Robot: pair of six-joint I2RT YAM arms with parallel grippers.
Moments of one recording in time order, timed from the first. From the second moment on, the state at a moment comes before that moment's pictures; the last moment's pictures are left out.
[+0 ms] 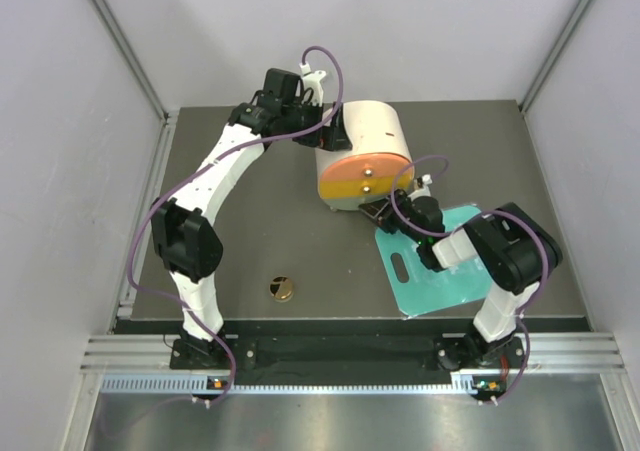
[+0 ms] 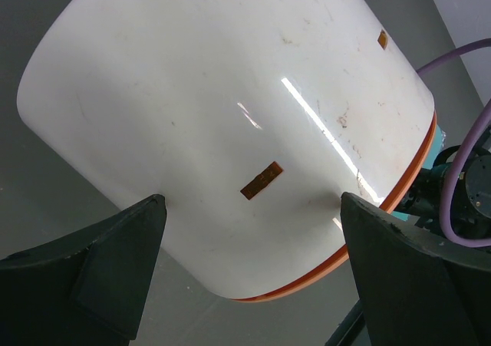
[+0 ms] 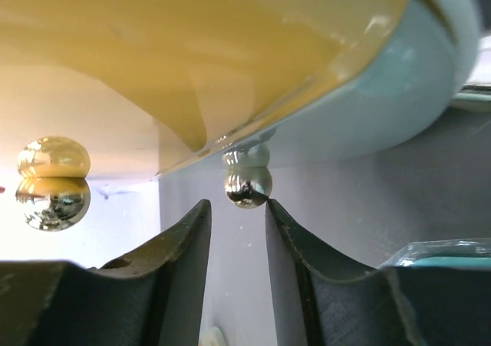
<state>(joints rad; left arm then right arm) -0.44 1.90 1.93 -0.68 0.47 -0.18 0.47 1.76 0.49 1.00 -0.18 1.18</state>
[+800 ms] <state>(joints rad) -0.43 1.91 1.93 -0.67 0.48 -0.18 0.48 1.76 0.56 0.89 -0.10 1.18</state>
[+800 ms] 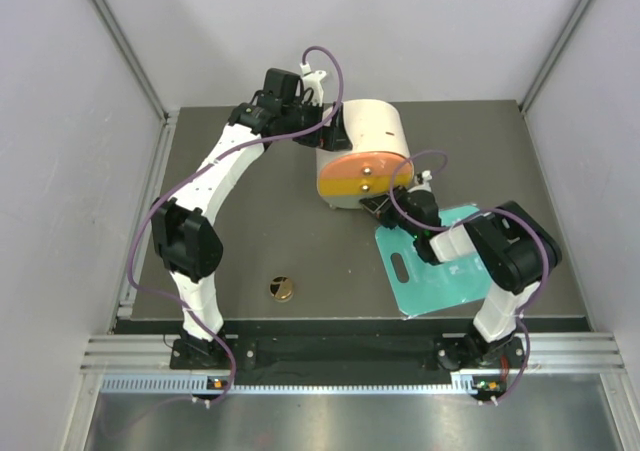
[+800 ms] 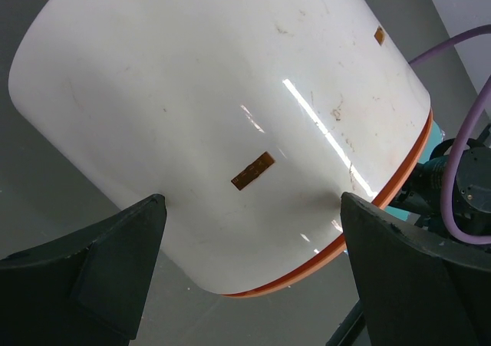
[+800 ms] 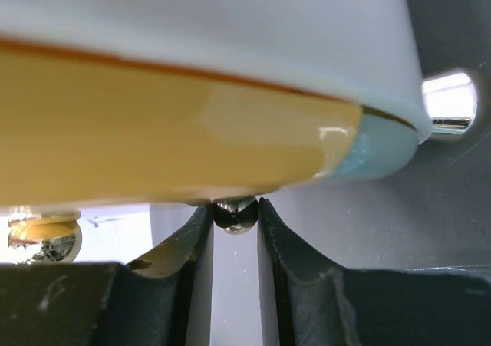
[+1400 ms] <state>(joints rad) -0.44 1.93 1.95 -0.68 0.47 -0.23 0.48 1.62 0.57 0.62 -0.08 1.14</state>
